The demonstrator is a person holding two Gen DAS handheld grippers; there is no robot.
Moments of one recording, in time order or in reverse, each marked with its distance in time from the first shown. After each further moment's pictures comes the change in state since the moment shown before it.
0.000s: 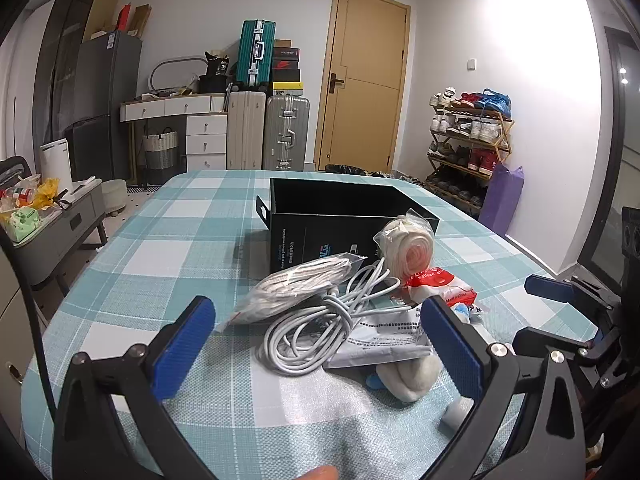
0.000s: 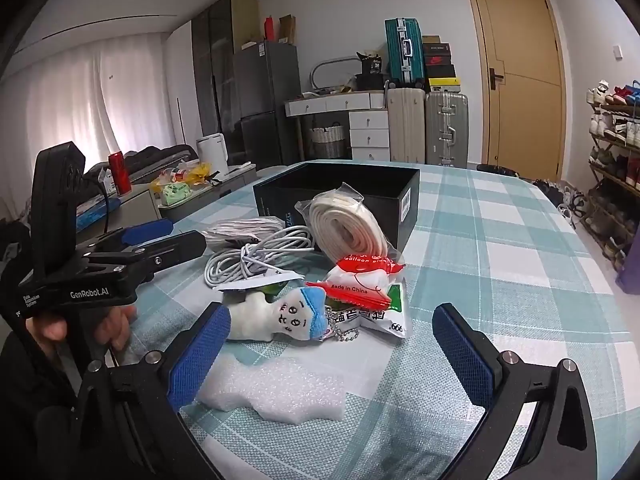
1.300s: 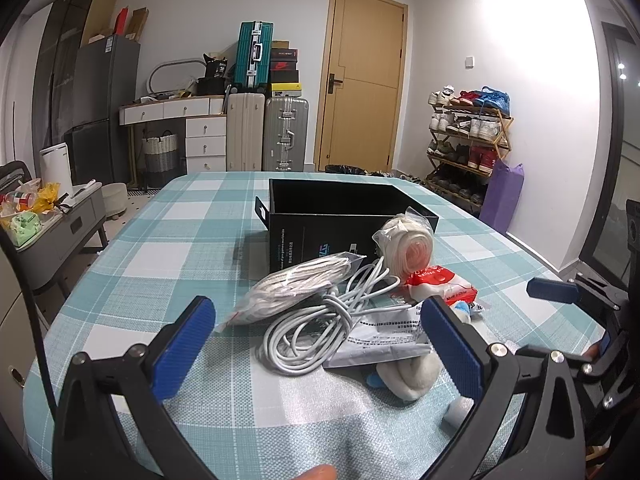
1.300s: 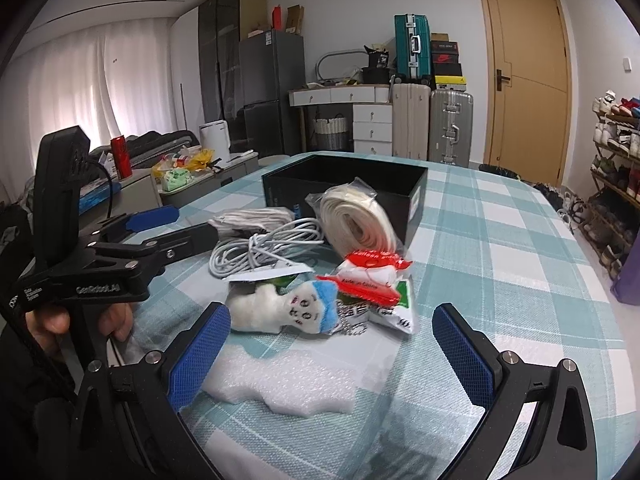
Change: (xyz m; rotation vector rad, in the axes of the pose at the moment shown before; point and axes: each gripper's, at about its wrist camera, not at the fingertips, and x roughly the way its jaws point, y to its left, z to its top) left arm 0.001 0.001 0.000 0.013 -0.001 0.004; right arm 0.001 0.013 -0.001 -0.043 0.050 0.002
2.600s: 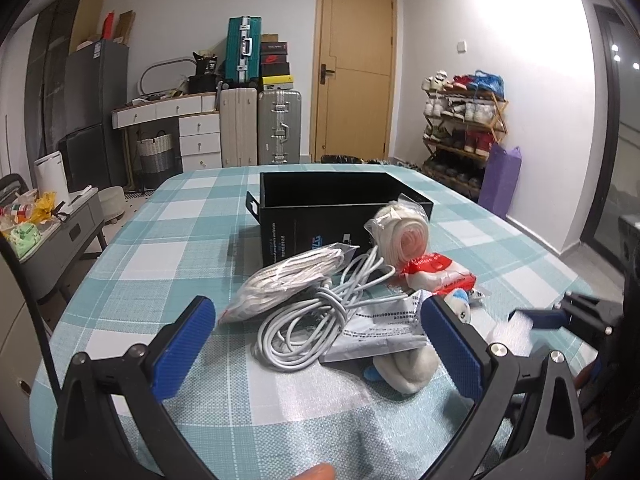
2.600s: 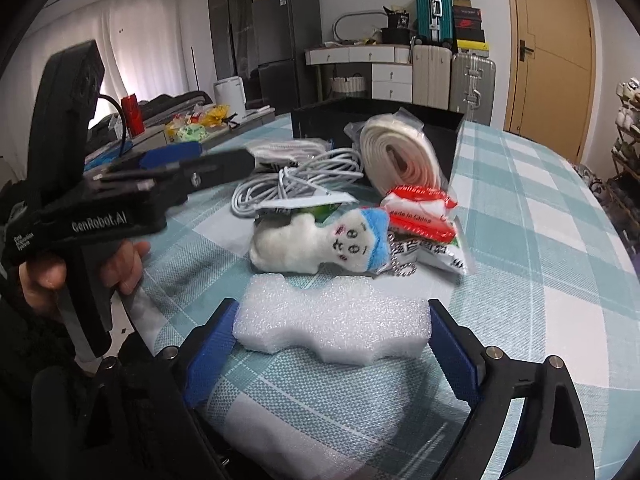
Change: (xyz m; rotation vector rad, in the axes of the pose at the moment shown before) left arm 0.005 -0.011 -0.002 0.061 0.042 -0.004; right arm 0.017 0.018 -0.020 -0.018 0.135 0.036
